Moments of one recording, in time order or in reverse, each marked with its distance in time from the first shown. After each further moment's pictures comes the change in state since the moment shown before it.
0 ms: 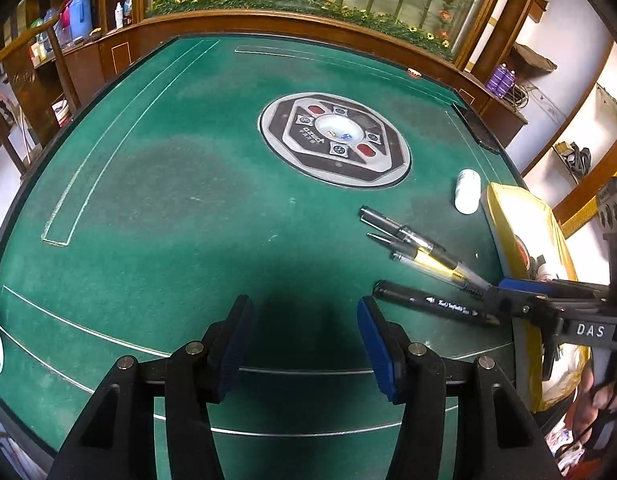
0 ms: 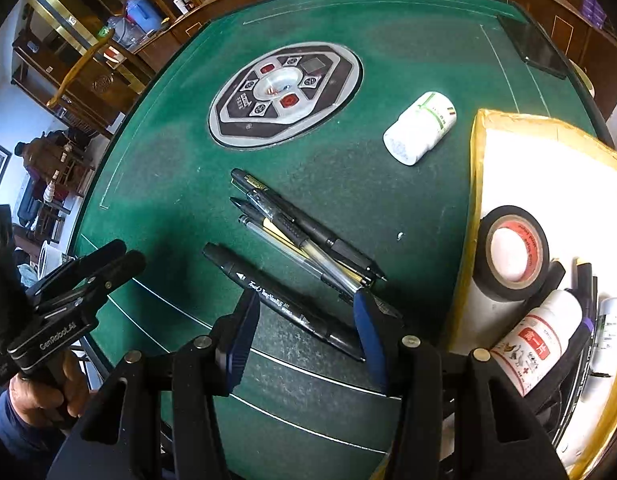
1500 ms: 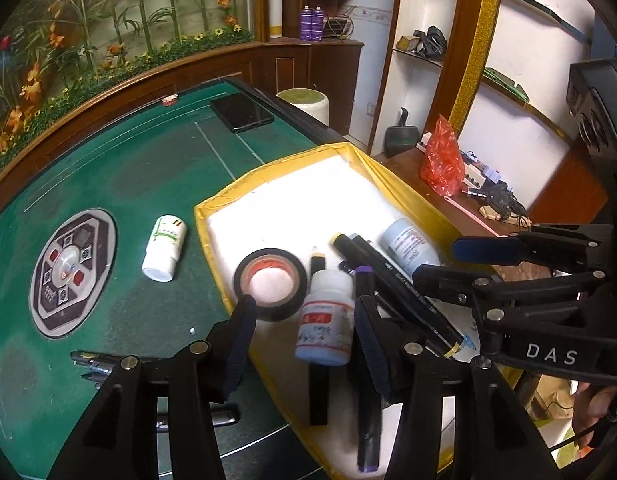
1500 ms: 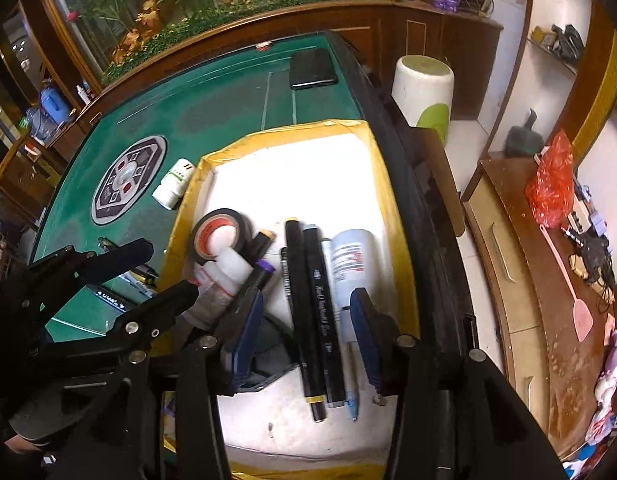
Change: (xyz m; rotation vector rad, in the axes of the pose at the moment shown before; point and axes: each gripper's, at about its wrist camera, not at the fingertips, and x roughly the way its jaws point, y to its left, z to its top) left arm 0.022 -0.275 0.002 0.584 -0.027 -0.212; right arm -0.117 -0.136 -0.075 0.251 -0.246 -0.279
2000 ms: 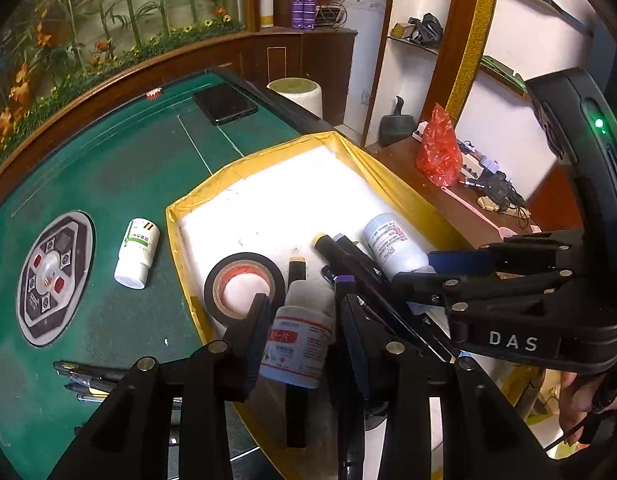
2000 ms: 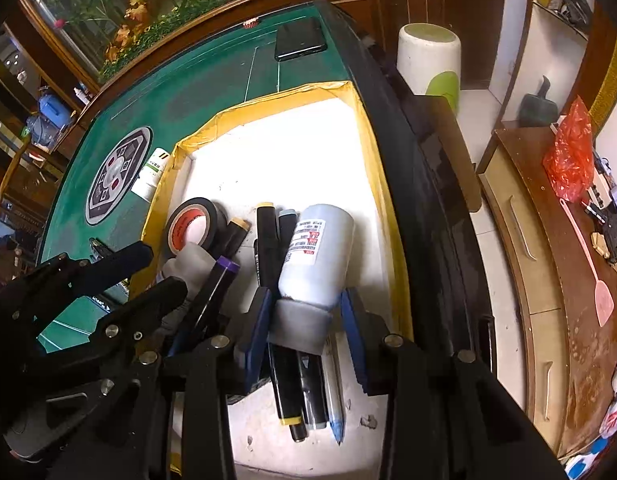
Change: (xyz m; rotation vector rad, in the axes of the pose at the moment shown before) left arm 0.023 -0.018 0.010 0.021 0.039 -0.013; right arm 0.035 -0.033 0.002 0.067 0.089 0.073
